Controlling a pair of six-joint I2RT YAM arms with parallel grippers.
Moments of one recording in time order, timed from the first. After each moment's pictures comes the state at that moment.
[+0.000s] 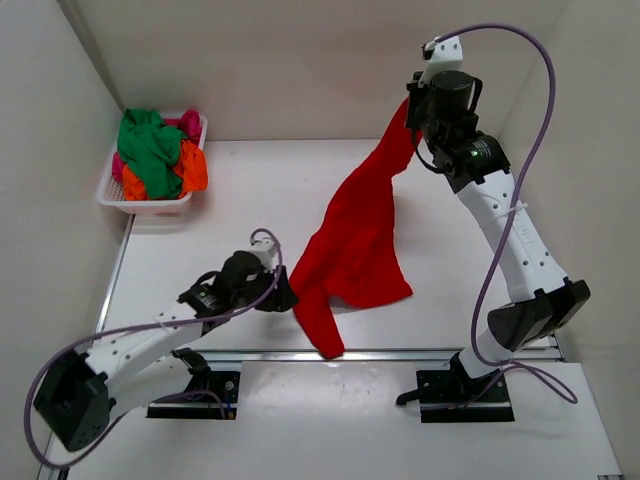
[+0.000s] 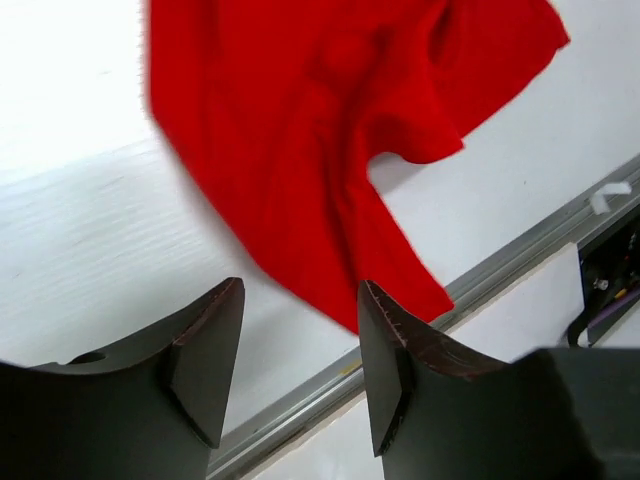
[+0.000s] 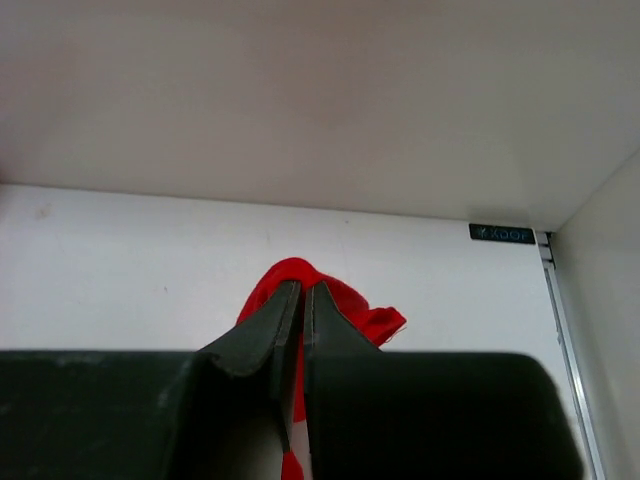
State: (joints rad) left arm -0.67 0.92 0.48 -0.23 0.13 -0.55; right arm 0.40 1.59 1.93 -0.46 0.33 0.02
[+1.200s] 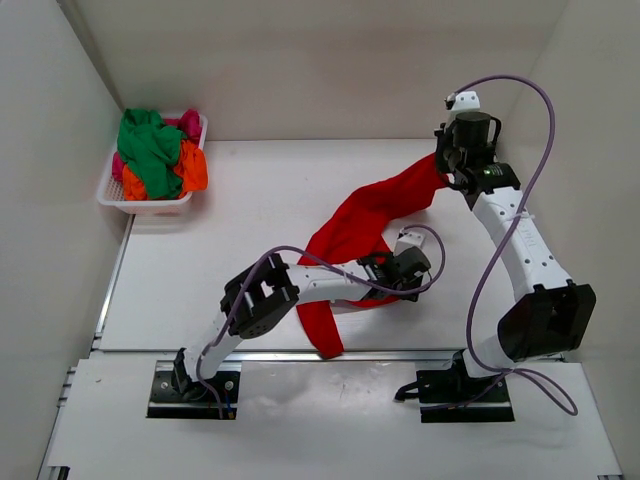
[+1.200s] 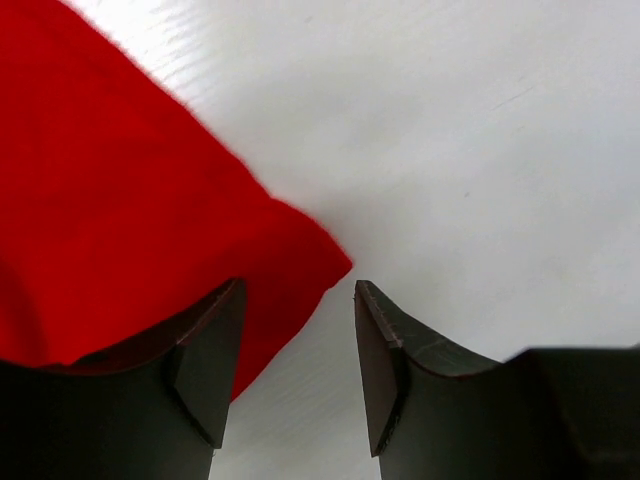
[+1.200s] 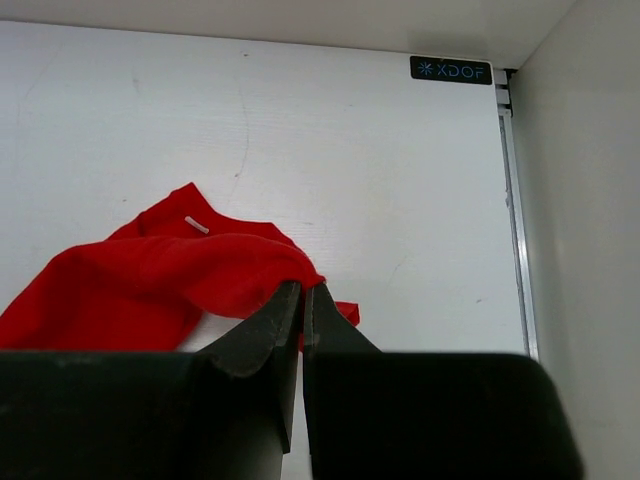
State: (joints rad) left arm -1.18 2.20 1.61 -0.24 -0.27 -0.69; right arm 0.16 1.49 1.49 -0.43 0.21 -0.03
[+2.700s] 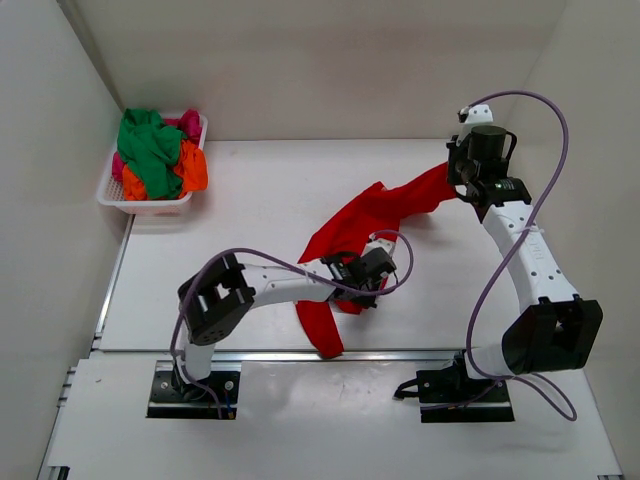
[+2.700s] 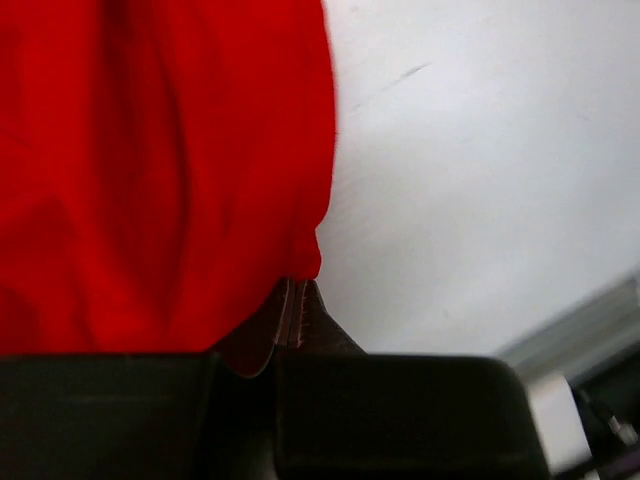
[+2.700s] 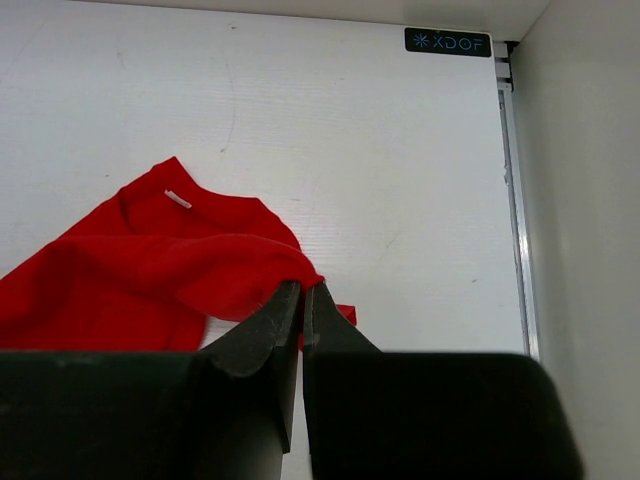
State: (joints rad) left arm -1.14 1.93 1.33 -0.39 -0.21 -0.63; right arm 0.08 1.40 1.34 -0.38 0.11 -0.04
